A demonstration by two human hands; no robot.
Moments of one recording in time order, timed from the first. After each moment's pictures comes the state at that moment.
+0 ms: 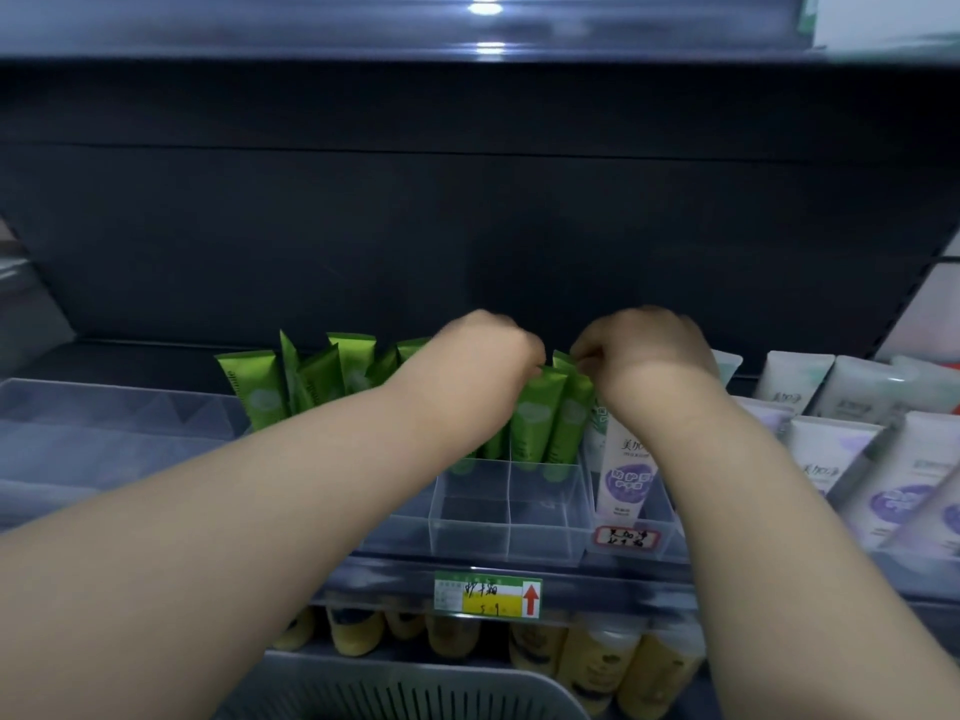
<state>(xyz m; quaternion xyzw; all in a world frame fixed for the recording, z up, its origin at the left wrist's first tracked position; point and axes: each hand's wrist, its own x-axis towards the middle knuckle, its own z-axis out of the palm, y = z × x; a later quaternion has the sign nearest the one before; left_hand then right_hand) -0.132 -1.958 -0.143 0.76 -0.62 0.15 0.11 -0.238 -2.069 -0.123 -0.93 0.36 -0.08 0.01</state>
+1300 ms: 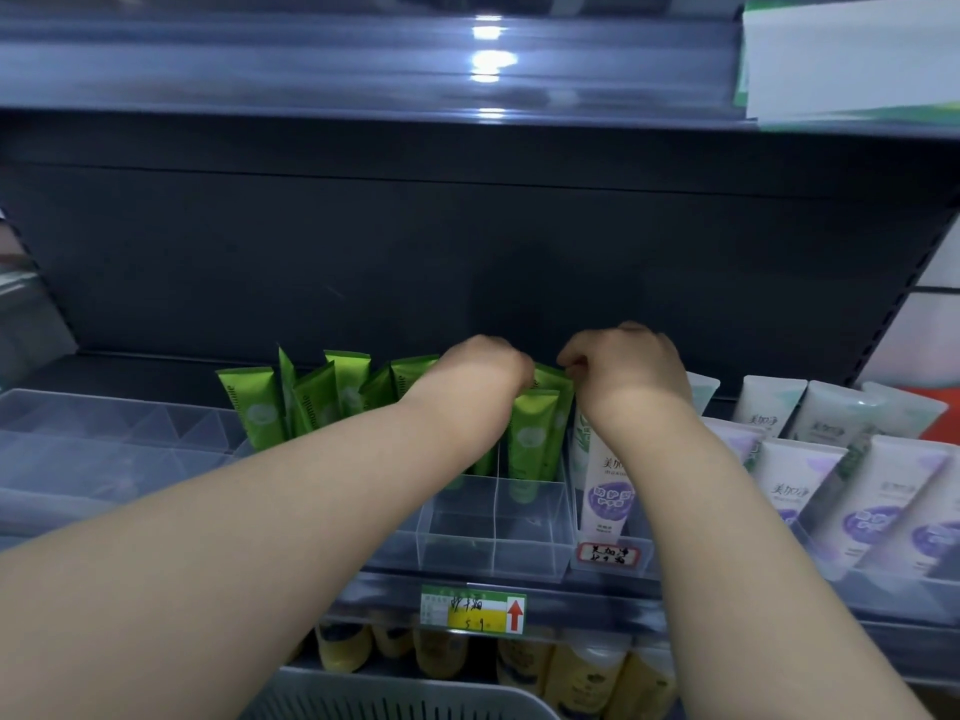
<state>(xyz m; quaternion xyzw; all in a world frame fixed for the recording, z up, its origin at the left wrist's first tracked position) -0.143 -1.974 -0.135 0.84 -0.54 0.04 0.09 -0.241 -2.074 -0.129 -0.93 0.33 -0.18 0.02</state>
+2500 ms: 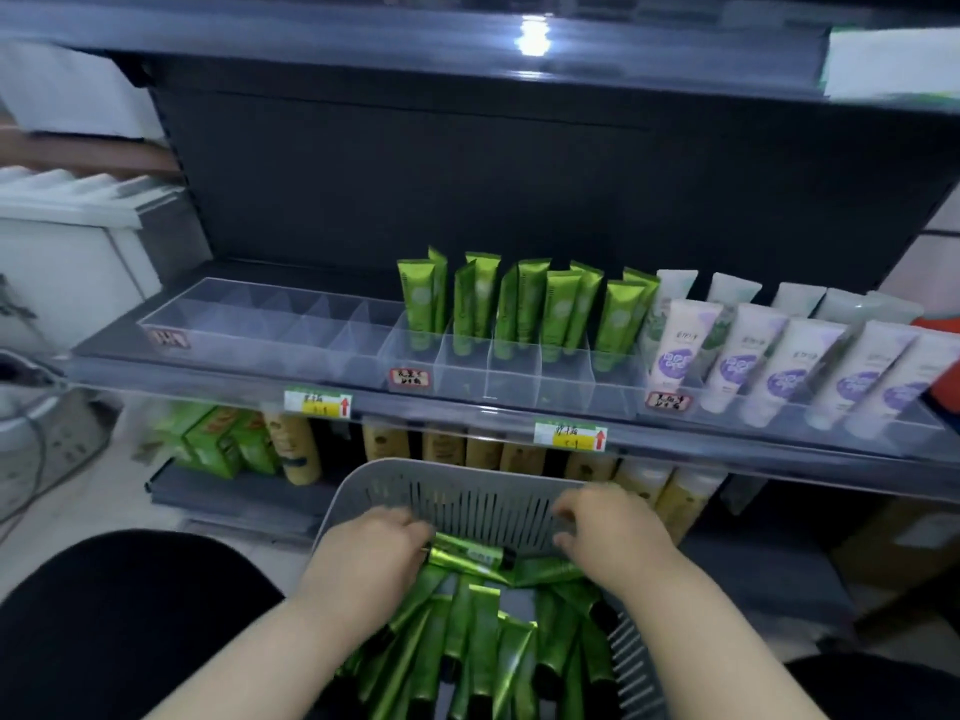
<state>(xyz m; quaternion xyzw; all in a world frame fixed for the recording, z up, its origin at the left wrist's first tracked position) -0.182 -1.662 -0.288 0.84 -0.54 0.03 0.04 -0.327 -1.854 -0.245 -0.95 0.28 0.07 0.09</state>
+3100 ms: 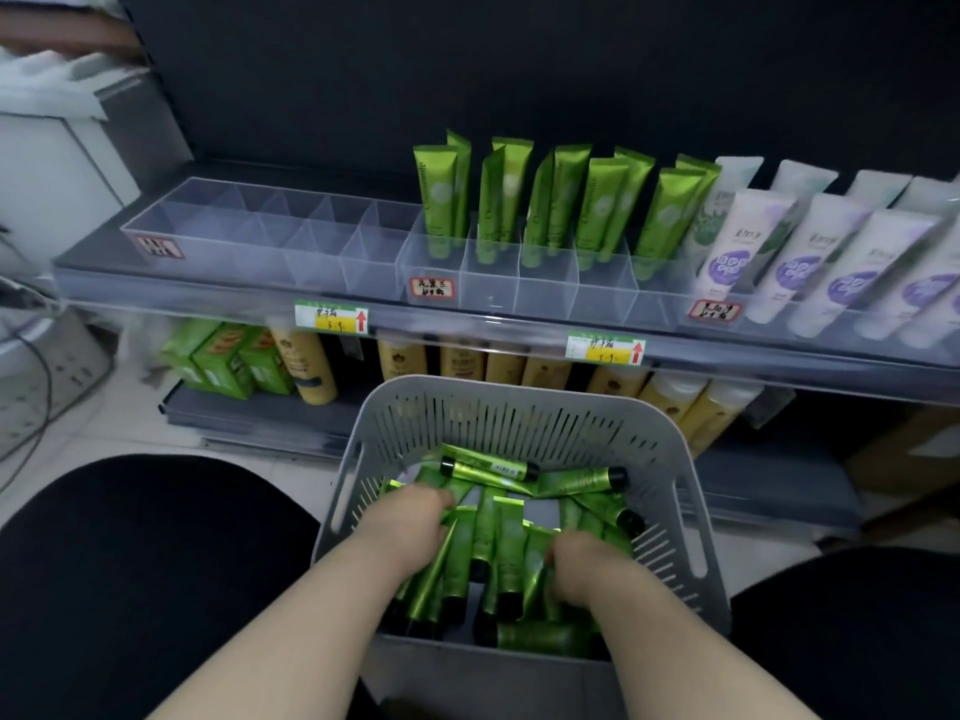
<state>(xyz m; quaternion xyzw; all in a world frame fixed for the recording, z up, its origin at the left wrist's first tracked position) -0.177 -1.665 -0.367 0.86 -0.44 -0.25 -0.01 -0.326 -1.804 -0.379 -0.85 0.34 0.36 0.20</state>
